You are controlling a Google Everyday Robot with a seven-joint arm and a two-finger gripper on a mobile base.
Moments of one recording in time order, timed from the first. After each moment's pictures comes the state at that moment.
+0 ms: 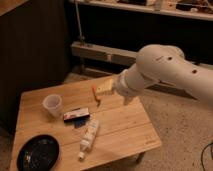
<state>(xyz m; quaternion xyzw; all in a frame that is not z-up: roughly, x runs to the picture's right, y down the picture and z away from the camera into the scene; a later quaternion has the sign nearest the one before) 0.013 0.041 0.575 -0.03 -0.32 -0.58 0.75</state>
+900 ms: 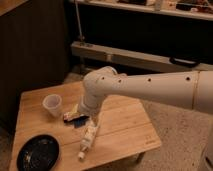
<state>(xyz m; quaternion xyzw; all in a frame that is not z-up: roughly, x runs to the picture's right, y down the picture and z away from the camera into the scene) -0.103 0.146 0.666 -0.16 -0.38 -0.57 0.71</state>
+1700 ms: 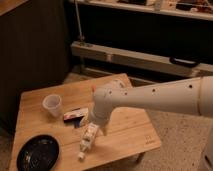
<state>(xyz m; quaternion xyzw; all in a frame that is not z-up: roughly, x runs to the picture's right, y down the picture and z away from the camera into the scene) -0.076 0.190 0.685 -0.21 -0.30 -0.52 0.77</state>
